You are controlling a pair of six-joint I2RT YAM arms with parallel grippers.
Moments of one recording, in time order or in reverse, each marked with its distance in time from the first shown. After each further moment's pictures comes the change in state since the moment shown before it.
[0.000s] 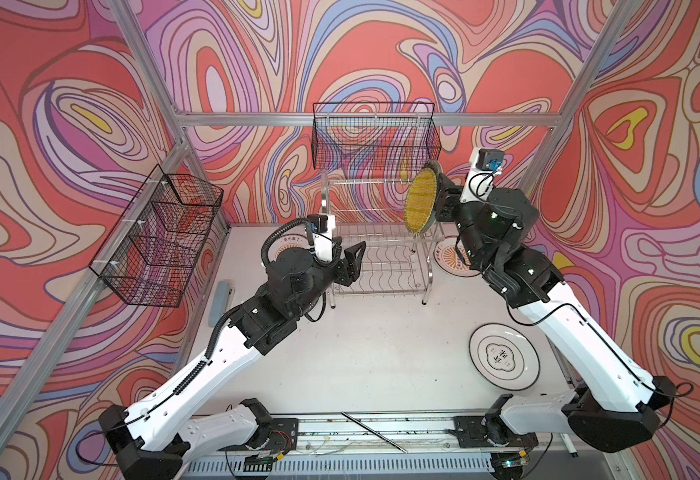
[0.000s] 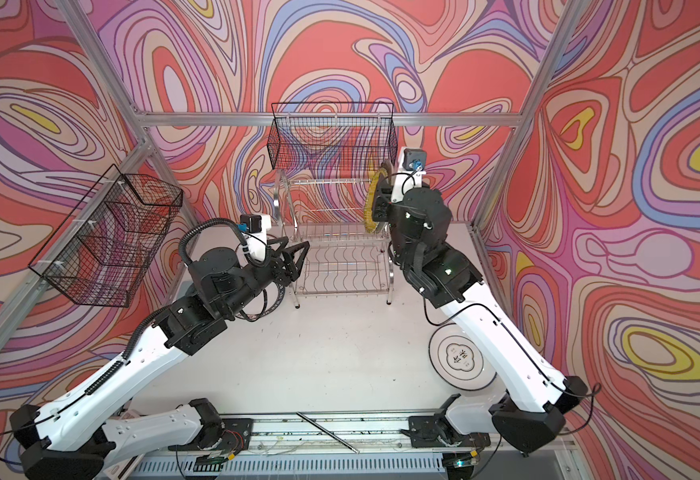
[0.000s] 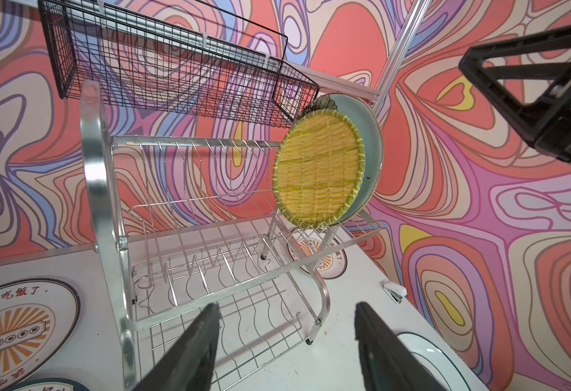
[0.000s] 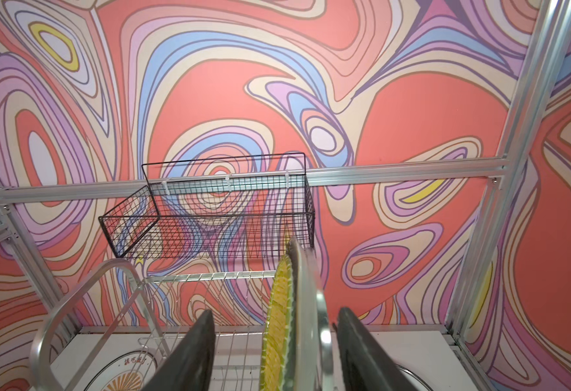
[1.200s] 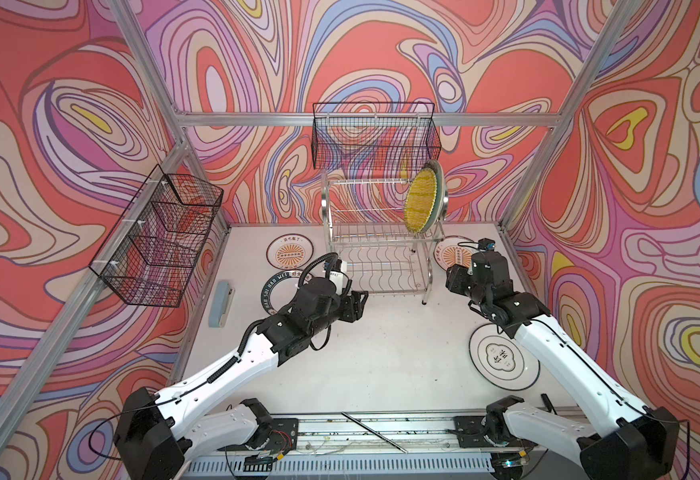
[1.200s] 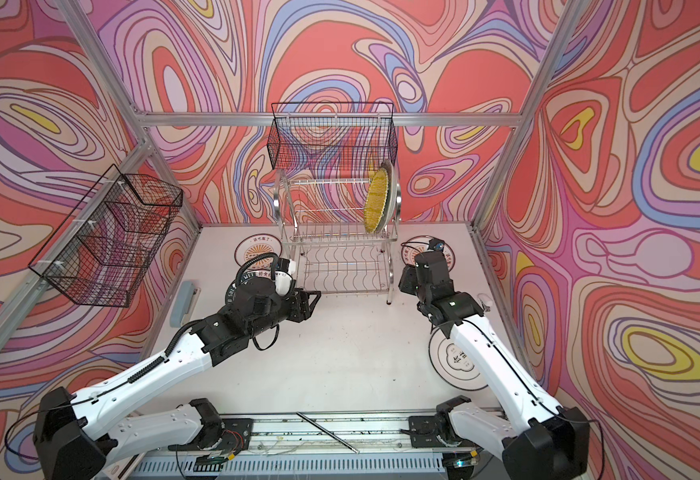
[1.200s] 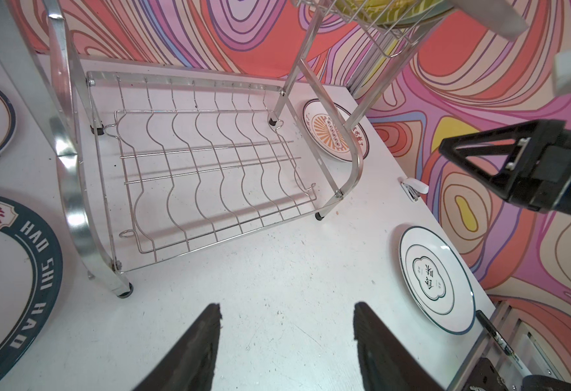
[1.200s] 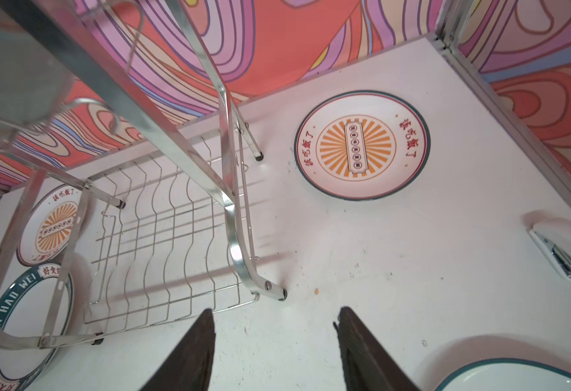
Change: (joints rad) left arm -0.006 0.018 -0.340 -0.006 0.095 -0.211; right arm -0.288 -0.204 -0.730 -0.201 -0.355 0.446
